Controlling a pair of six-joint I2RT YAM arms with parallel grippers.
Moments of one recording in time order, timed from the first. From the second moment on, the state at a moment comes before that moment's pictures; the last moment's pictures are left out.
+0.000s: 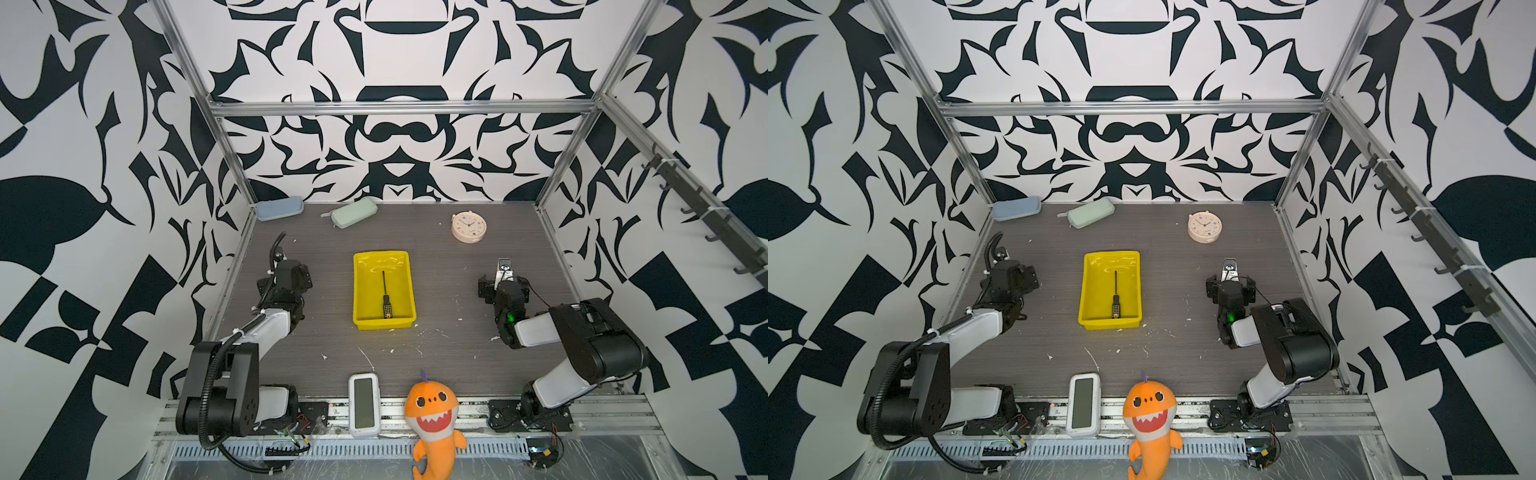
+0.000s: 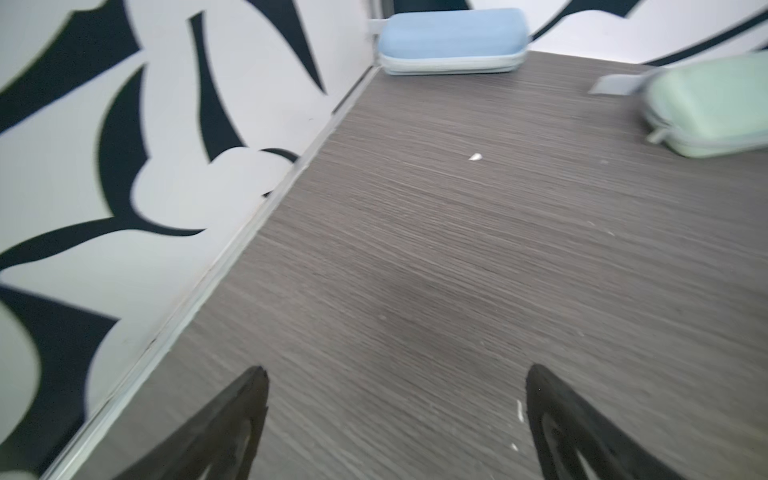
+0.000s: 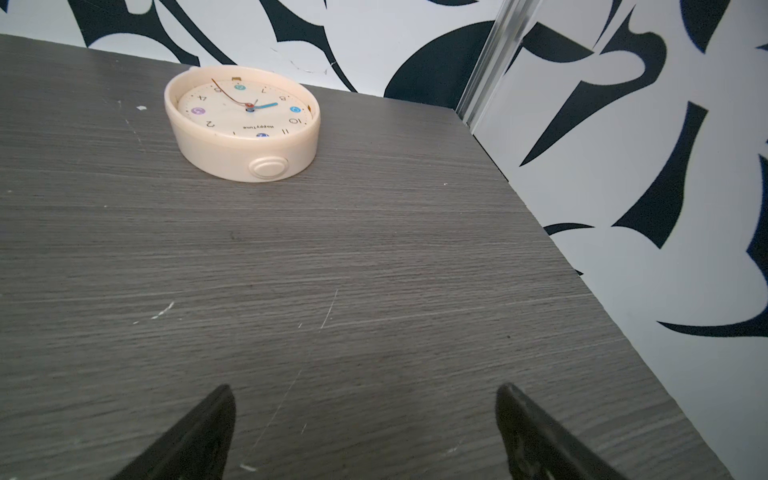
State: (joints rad) left arm -0.09 1.32 0.46 0.33 -0.42 -0.14; right arm 0.19 1.59 0.30 0.90 0.43 -0.03
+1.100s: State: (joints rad) left arm -0.07 1.58 0.30 0.99 -0.37 -0.05; right arm 0.18 1.59 0.31 0.89 0.41 -0.02
